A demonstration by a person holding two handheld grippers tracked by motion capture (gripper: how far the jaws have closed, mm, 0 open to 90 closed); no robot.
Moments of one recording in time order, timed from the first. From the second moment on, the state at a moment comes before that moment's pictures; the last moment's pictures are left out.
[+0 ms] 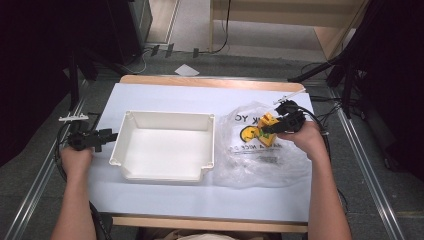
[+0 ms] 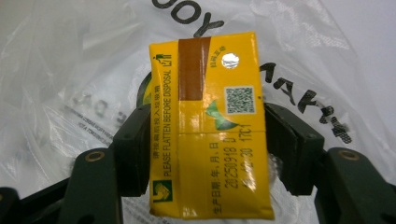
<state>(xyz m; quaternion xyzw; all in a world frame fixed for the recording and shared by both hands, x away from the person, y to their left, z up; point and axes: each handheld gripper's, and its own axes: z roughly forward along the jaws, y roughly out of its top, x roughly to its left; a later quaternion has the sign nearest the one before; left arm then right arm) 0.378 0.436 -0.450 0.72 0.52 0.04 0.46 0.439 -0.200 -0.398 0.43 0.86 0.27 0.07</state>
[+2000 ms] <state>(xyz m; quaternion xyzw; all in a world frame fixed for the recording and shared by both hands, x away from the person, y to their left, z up) 0.382 0.433 -0.451 0.73 0.51 0.03 0.46 0.431 -0.185 -0.376 0.42 0.86 0.27 0.08</state>
